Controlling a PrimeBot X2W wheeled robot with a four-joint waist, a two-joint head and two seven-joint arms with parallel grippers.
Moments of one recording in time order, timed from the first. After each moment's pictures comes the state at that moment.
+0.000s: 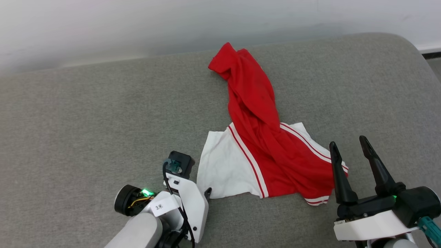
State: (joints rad) left arm -0.31 0.32 -0.63 0.05 -0.51 0.18 0.58; right arm 0.00 -0.05 0.05 -0.08 0.11 0.13 -0.26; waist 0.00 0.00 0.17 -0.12
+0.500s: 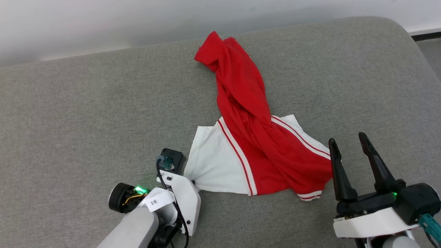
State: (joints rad) left arm -0.36 0.32 -0.63 0.20 -0.50 0.18 0.58; right arm -0.02 -0.05 0.06 -0.09 0.12 0.13 -0.26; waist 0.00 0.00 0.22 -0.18
